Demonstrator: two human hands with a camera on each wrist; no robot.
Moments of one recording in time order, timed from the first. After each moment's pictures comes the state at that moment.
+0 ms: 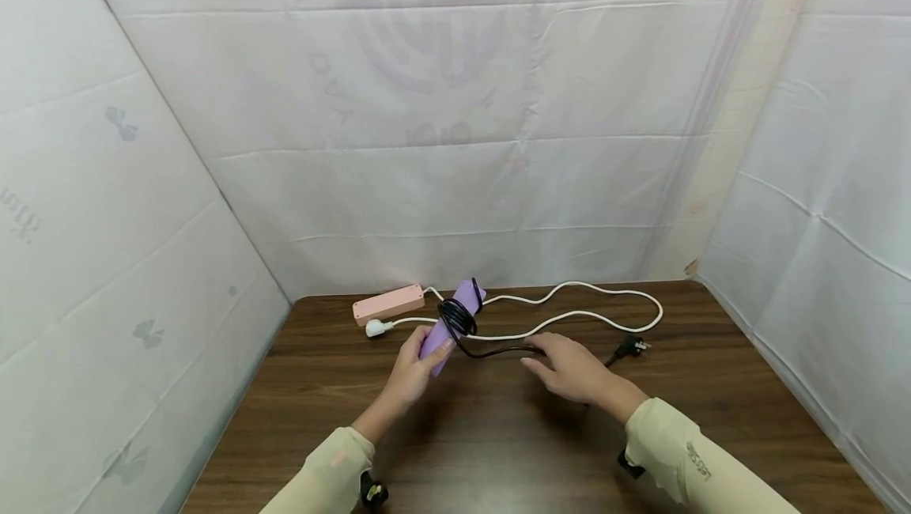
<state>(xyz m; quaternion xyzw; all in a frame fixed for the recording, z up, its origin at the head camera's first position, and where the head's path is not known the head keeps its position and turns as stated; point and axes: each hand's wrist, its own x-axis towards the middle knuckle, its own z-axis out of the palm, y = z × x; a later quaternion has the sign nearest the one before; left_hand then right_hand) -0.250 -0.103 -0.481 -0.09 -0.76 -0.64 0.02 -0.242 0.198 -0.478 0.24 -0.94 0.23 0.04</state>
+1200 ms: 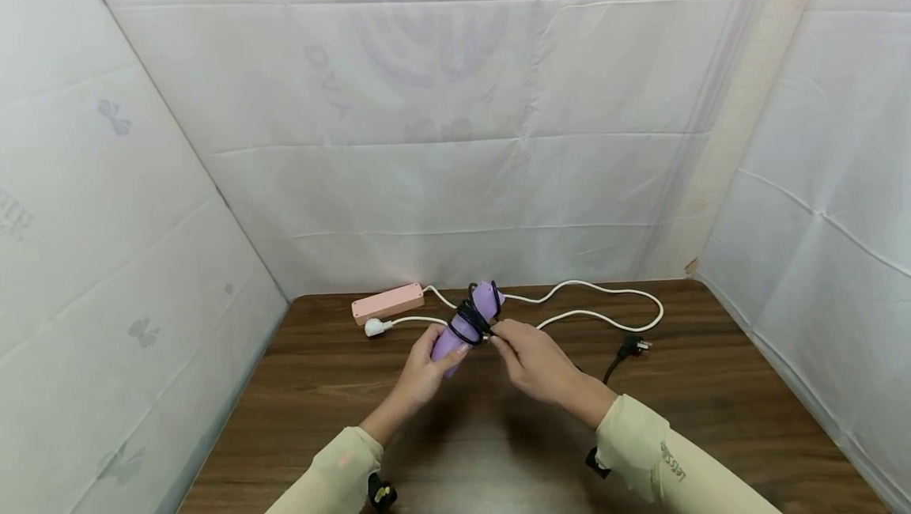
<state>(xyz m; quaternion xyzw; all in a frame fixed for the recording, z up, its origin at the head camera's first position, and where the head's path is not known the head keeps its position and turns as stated) -0.249 -0.090 -0.475 -0.12 -0.77 -0.63 0.02 -0.237 0.136 -0.446 0.34 -0.86 0.28 0.24</state>
